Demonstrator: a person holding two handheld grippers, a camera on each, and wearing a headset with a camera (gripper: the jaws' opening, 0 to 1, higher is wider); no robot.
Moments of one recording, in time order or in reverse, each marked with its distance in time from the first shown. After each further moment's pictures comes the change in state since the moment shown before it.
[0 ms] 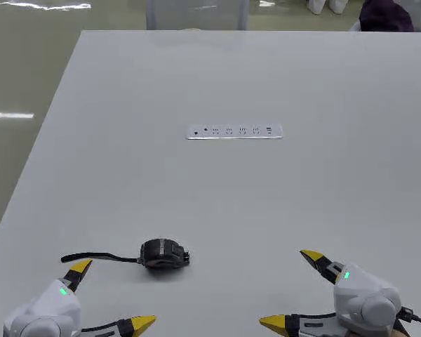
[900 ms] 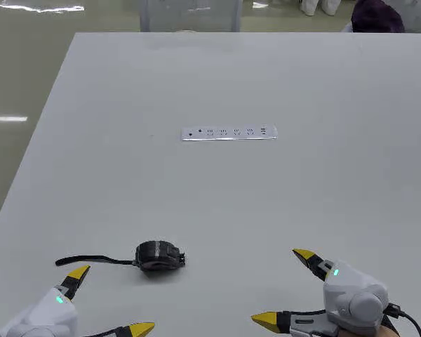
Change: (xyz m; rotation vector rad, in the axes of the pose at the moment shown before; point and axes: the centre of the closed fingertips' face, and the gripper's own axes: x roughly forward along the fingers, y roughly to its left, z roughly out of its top) left arm 0.000 -0.007 -0.004 -0.006 -0.006 -0.013; right arm 0.003 0.002 0.001 0.002 -0.004 -0.008
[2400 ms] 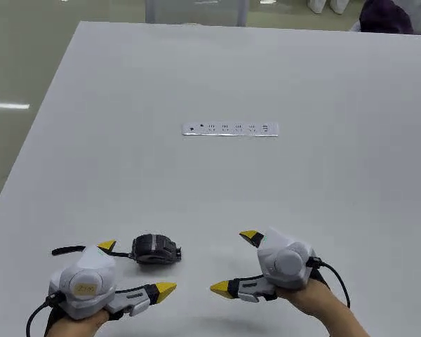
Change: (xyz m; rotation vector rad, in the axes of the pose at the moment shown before) left arm 0.062 -0.001 0.016 -0.076 0.024 0.013; right arm 0.083 0.006 0.016 -0.099 0.095 0.109
